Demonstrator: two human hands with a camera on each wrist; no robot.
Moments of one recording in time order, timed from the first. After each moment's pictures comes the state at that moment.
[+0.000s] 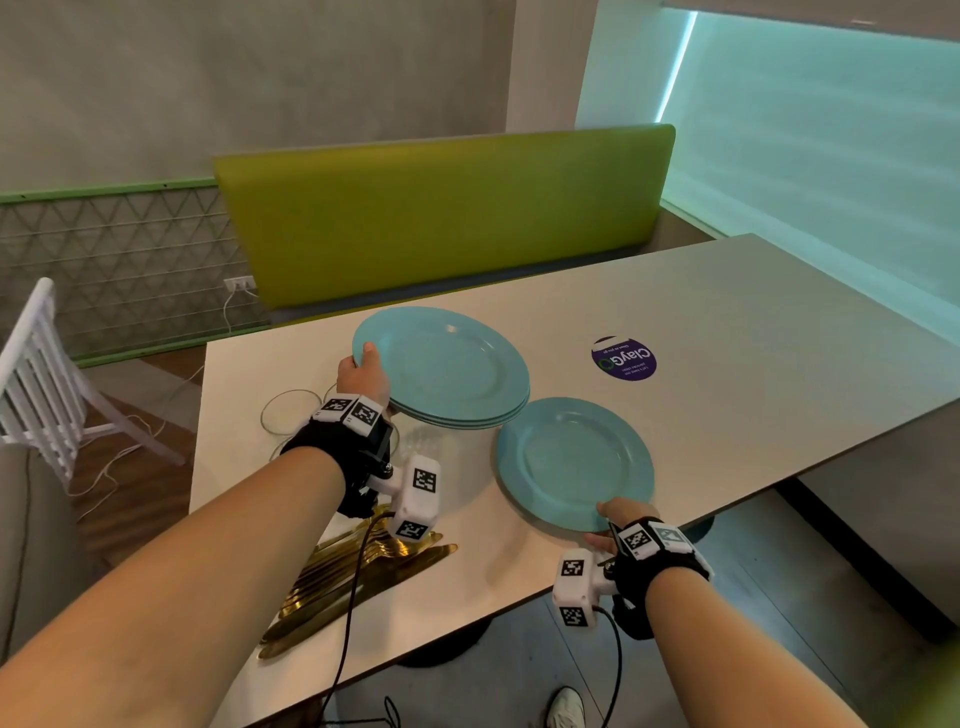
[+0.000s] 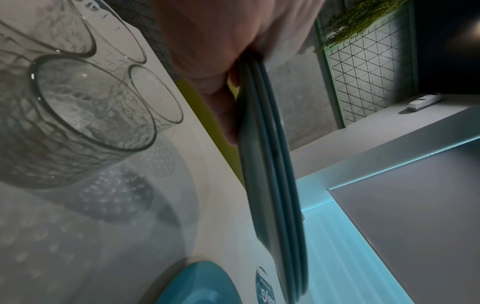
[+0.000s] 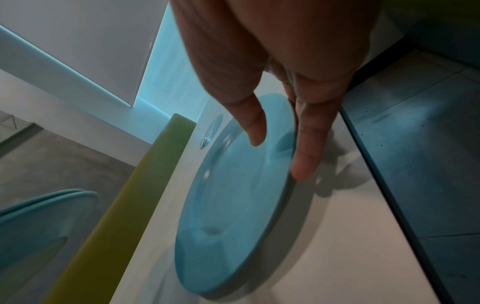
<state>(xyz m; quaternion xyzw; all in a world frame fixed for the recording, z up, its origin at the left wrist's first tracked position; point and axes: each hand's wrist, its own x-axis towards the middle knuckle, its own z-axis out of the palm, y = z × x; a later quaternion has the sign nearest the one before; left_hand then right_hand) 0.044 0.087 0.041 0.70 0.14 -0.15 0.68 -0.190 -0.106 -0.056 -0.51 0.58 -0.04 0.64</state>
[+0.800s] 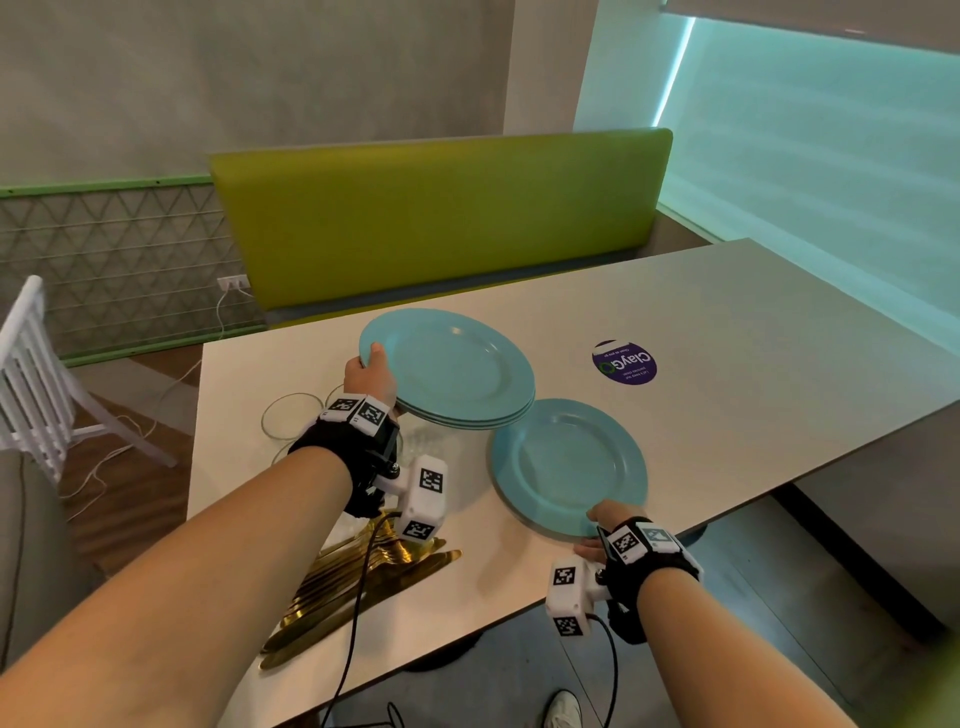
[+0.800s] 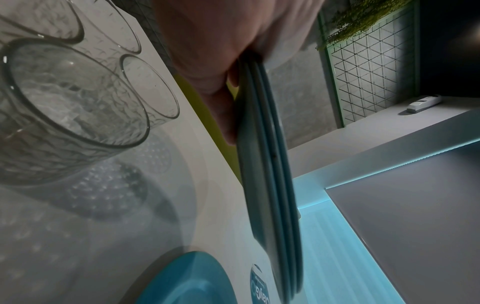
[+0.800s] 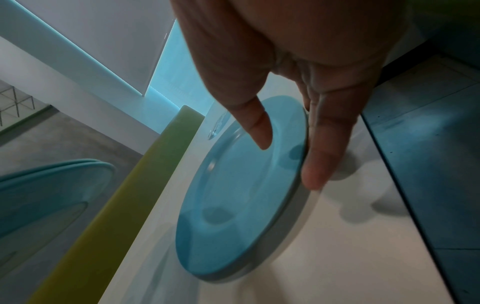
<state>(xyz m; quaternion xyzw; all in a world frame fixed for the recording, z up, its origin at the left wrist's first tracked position) 0.053 0.084 0.038 0.68 0.14 -0.17 0.70 -0.179 -0.087 -0.044 -0.50 0.62 0.01 0.60</state>
